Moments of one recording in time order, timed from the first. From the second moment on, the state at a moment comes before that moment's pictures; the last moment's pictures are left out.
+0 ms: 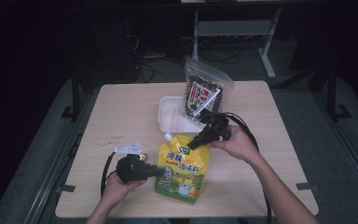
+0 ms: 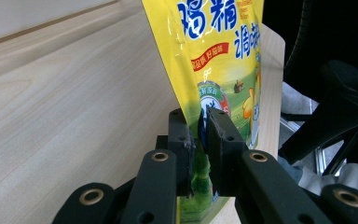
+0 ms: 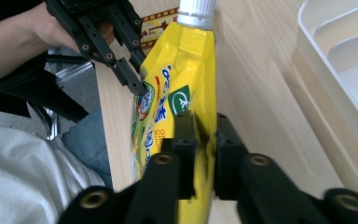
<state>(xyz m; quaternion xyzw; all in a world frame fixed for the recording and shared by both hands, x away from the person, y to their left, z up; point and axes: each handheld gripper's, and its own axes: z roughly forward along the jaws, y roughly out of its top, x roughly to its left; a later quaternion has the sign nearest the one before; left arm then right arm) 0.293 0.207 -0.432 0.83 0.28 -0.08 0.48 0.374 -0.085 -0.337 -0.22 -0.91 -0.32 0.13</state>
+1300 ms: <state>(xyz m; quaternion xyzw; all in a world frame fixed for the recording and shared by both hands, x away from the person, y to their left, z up) 0.288 0.234 -0.425 0.84 0.33 0.02 0.43 0.370 -0.096 -0.293 -0.28 -0.81 -0.48 0.19</state>
